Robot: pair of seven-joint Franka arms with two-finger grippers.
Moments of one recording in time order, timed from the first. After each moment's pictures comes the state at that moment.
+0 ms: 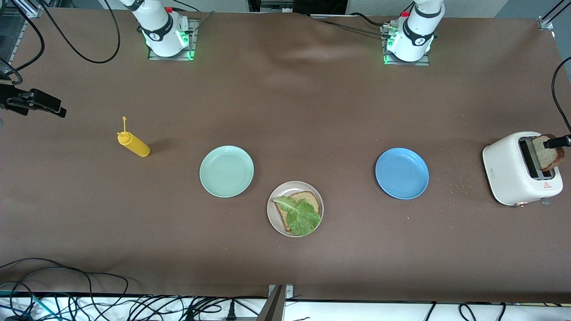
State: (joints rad) left arm 0.46 0.39 0.05 -1.64 0.13 1.85 0.26; right arm 0.02 0.07 -0.10 -1.55 0.02 1.54 -0.03
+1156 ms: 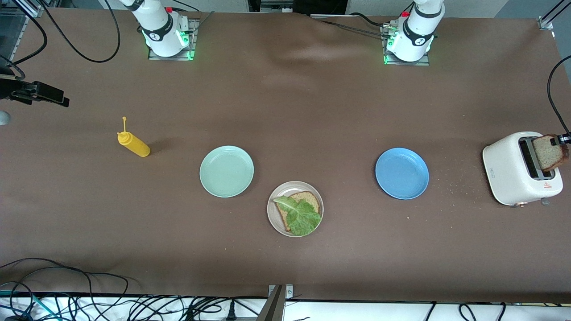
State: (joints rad) left arm 0.49 0.36 0.02 -1.68 0.13 1.88 0.26; right arm 0.02 0.07 -0.11 -1.55 0.02 1.44 -0.03
